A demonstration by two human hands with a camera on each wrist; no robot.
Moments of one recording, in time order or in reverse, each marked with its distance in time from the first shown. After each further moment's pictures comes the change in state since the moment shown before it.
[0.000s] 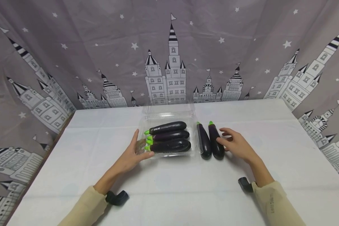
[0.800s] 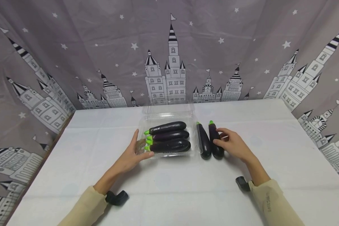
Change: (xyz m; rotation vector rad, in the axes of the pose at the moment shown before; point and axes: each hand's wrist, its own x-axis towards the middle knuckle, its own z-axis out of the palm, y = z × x) left_hand -0.001 0.001 0.000 0.010 0.001 0.014; right_hand 0.005 -0.007 0.007 -0.103 0.010 -0.005
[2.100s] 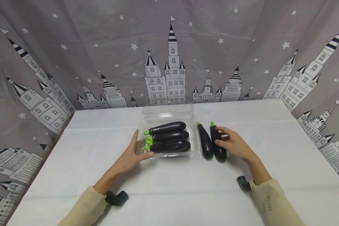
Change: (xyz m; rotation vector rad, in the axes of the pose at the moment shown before) left_hand 0.001 -0.001 0.000 -0.008 0.006 -0.002; right_hand 0.000 0.003 -0.005 0.050 -0.032 -0.070
